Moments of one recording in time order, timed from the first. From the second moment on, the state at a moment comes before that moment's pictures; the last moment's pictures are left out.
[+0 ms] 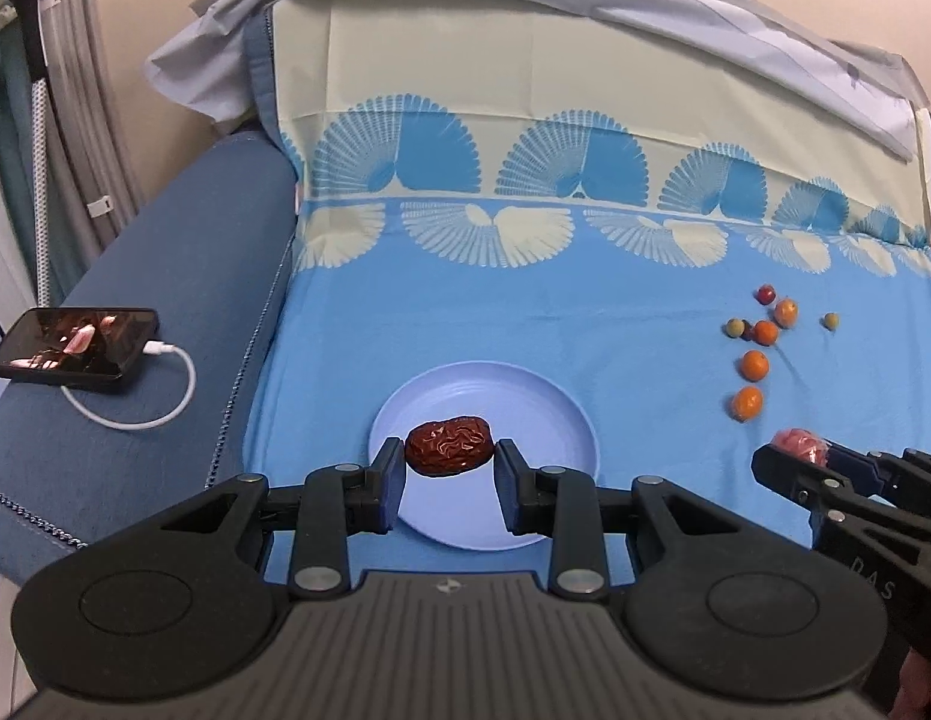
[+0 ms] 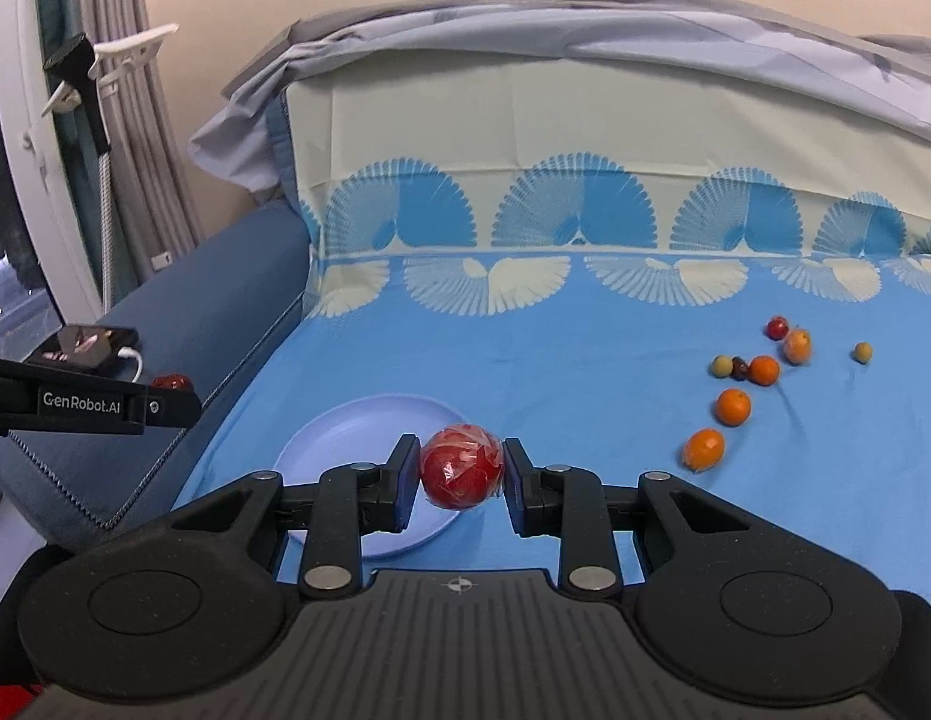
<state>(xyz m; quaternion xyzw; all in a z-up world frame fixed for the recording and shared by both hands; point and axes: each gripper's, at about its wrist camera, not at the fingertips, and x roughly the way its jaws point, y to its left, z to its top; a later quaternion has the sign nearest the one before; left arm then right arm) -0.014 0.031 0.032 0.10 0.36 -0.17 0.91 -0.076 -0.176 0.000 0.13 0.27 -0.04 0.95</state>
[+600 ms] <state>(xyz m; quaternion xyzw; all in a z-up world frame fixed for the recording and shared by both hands) 0.019 0.047 0.010 0.10 0.38 -0.14 0.91 -0.025 -0.146 -0.007 0.10 0.30 0.00 0.95</state>
